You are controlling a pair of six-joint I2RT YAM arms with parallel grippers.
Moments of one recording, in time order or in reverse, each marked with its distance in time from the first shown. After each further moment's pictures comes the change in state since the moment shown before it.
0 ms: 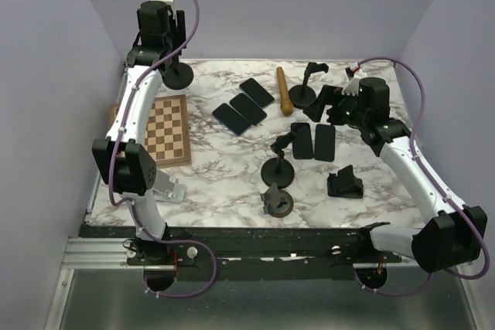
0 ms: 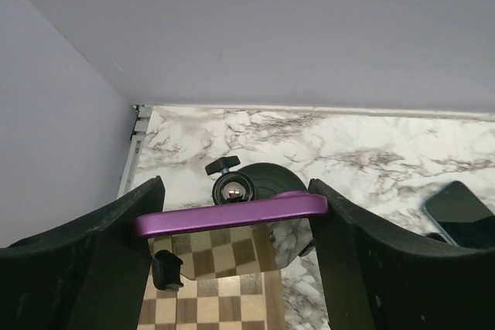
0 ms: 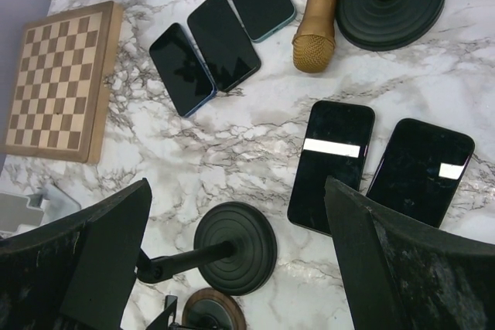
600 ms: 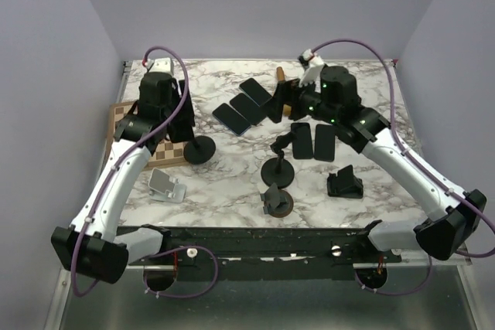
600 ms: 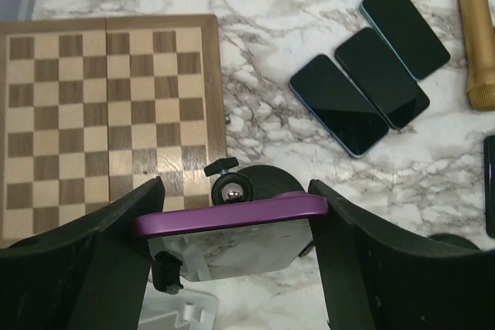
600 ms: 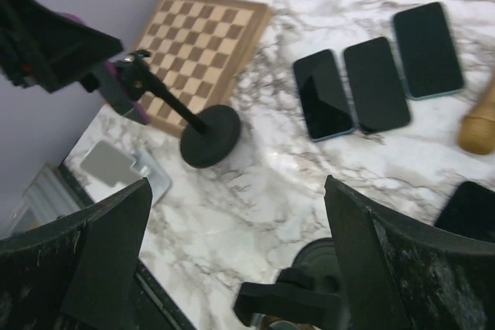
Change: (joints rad) left arm -0.168 -0.686 -0.710 -0.219 -0.012 -0.311; right arm 0.341 0.075 0.281 -0.047 0.101 -0.010
